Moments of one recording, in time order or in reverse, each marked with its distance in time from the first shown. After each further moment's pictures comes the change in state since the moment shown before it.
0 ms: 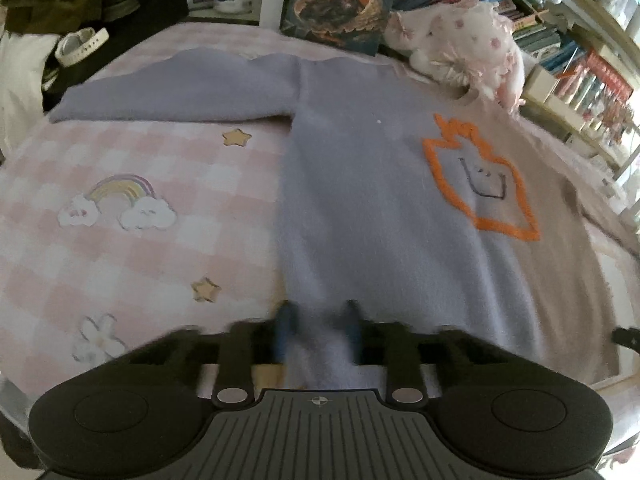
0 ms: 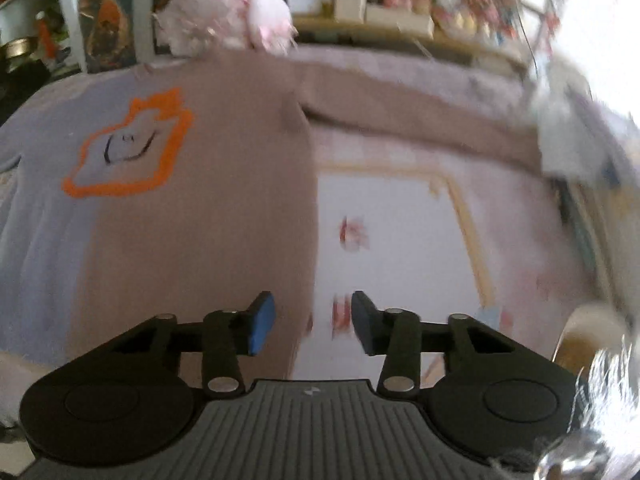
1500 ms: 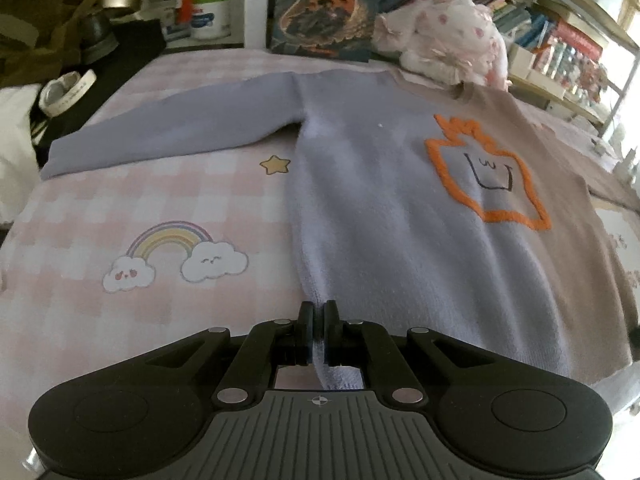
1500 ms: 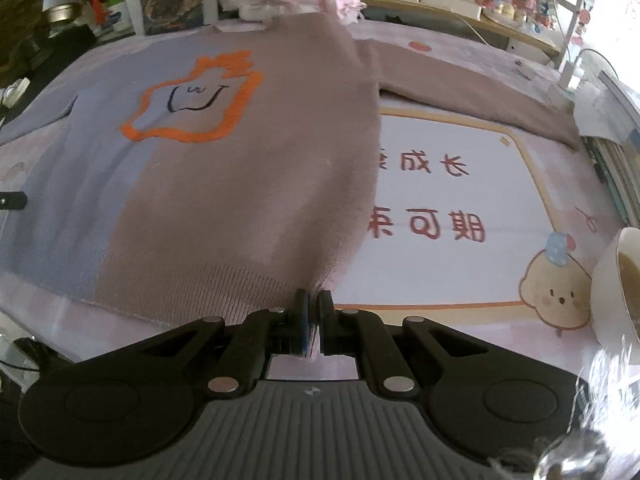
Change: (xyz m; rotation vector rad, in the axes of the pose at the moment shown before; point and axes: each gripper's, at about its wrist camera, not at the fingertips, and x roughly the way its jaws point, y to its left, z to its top) left arm -0.007 0.044 0.009 0.198 -0.035 -0.030; right arm -0.024 0.069 -0.039 -0.065 0.036 0.051
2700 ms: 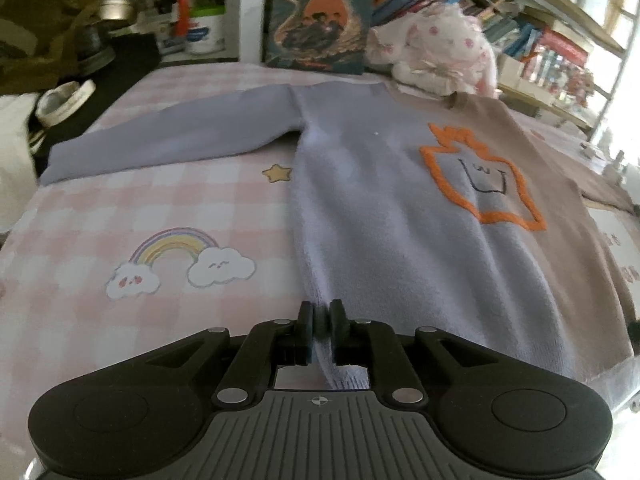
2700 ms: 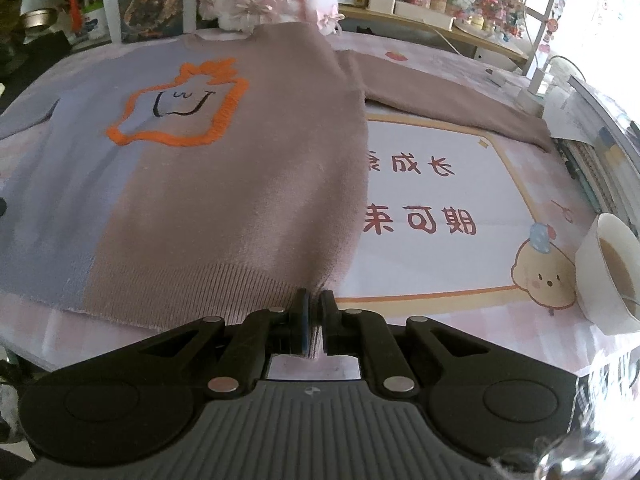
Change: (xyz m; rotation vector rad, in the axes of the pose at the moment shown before) left arm -0.003 0.010 -0.009 -0.008 -0.055 -0.024; right arm 0.002 0.023 -0.010 0.029 -0.050 -0.110
